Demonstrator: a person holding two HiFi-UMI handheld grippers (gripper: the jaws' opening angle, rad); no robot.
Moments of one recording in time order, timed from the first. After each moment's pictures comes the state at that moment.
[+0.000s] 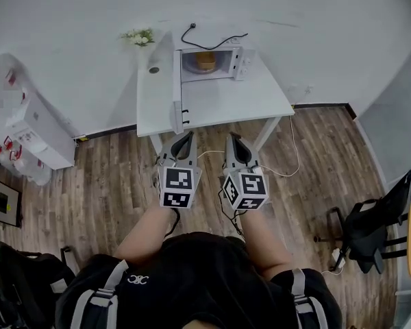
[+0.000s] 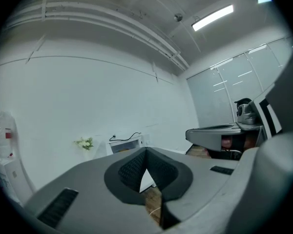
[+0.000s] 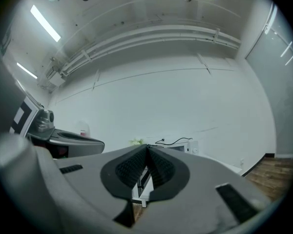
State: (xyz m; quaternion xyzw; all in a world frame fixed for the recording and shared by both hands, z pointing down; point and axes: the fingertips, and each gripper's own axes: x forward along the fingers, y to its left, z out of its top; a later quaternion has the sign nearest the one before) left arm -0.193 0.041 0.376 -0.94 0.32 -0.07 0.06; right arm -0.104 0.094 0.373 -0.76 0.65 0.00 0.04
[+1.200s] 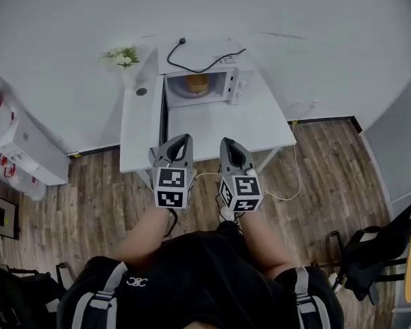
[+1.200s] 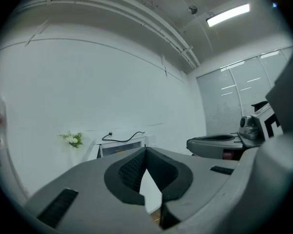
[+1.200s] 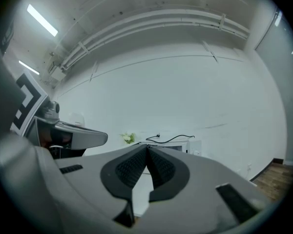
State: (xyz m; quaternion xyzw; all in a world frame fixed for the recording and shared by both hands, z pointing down) left arm -0.040 -0.121 0.393 -0.94 0.33 -0.07 0.01; right arm 0.048 -0.069 0.402 -0.74 0.67 -0.01 0.01
